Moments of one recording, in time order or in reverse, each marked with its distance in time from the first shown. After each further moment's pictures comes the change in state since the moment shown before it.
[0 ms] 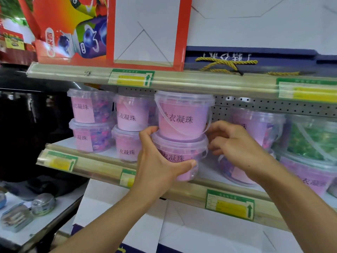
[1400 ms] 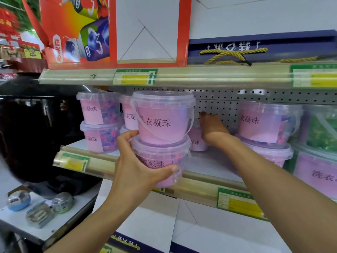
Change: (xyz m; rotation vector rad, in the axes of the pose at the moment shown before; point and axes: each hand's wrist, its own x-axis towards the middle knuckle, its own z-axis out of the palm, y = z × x) left_hand -0.007 -0.018 -0.045 0.029 0.019 -0.060; right_hand 0.105 0.038 0.046 -0.835 -0.001 0.100
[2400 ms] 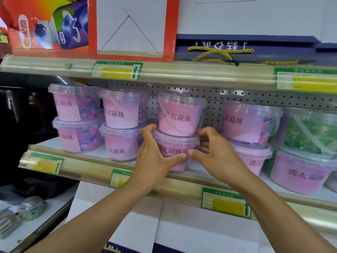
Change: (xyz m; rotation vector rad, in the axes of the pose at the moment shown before) left_hand 0.033 -0.014 0.067 0.111 -0.149 0.077; right_hand -0.097 0.022 -0.005 0.596 0.042 -0.027
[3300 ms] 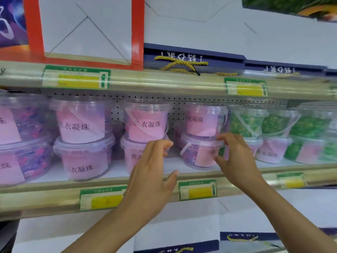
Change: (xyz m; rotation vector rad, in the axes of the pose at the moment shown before) left_hand -0.026 0.023 -0.009 -0.004 -0.255 0.500; right_hand -0.066 0.021 -0.056 -0.490 0.456 0.230
